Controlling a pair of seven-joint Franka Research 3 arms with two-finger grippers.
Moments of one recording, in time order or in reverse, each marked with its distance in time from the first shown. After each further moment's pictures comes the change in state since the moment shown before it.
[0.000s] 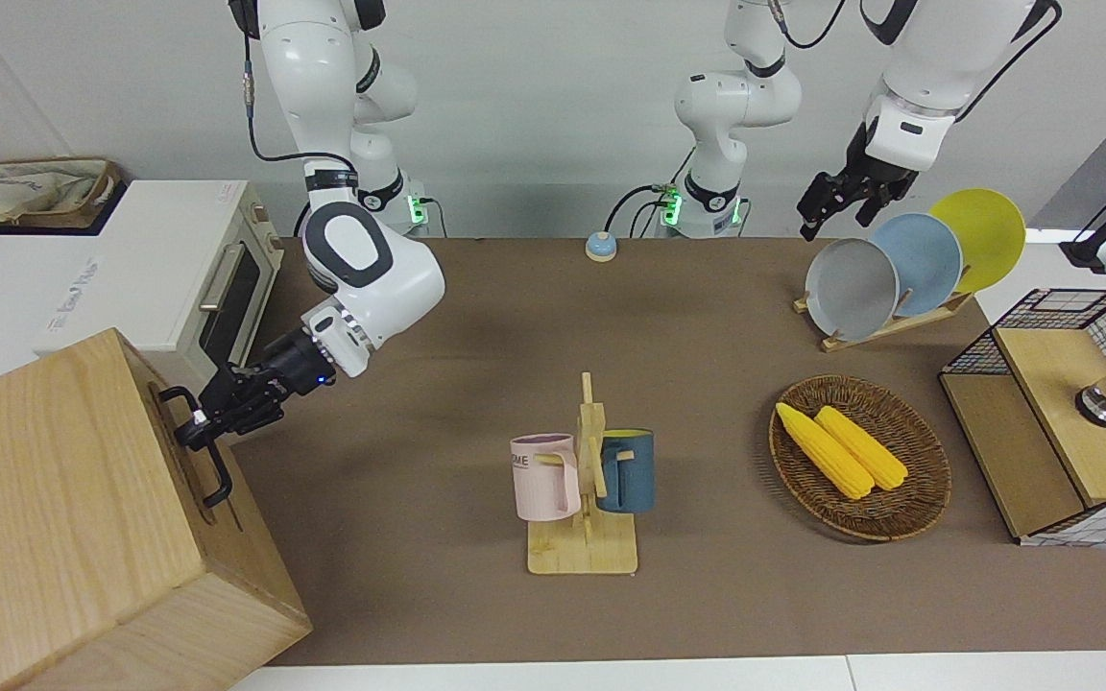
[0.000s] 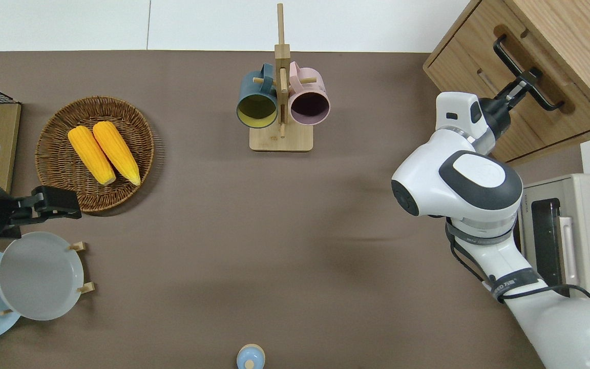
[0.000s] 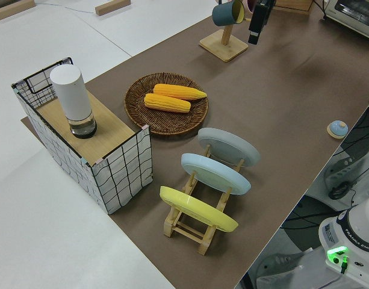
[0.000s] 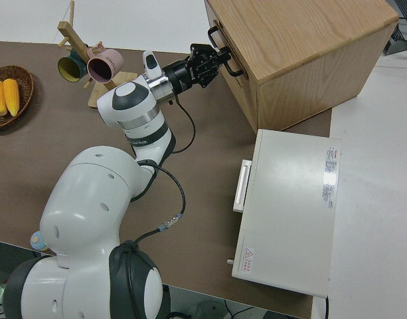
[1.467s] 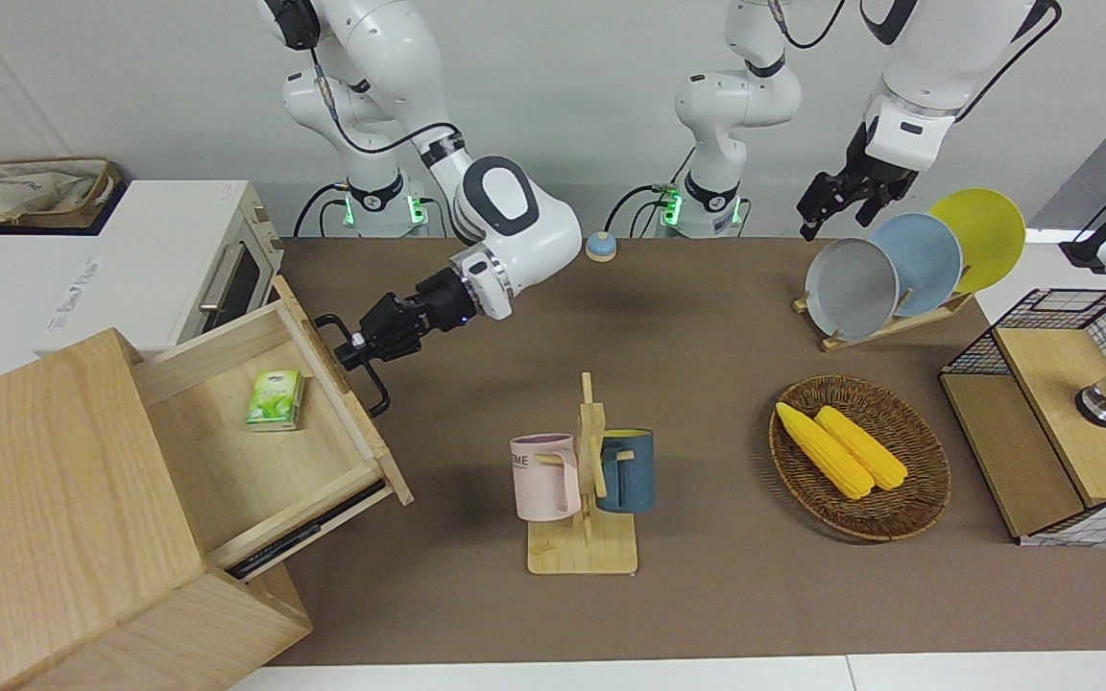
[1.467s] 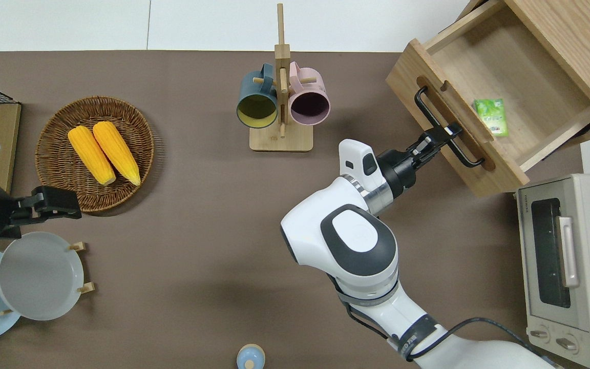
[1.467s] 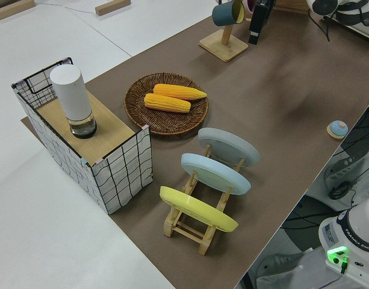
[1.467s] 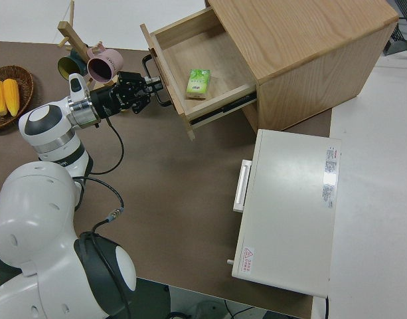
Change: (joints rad) left arm 0.000 0.000 0.000 0.000 0.000 0.000 0.000; right arm 0.030 0.005 0.411 -0.020 0.206 -0.524 -0.065
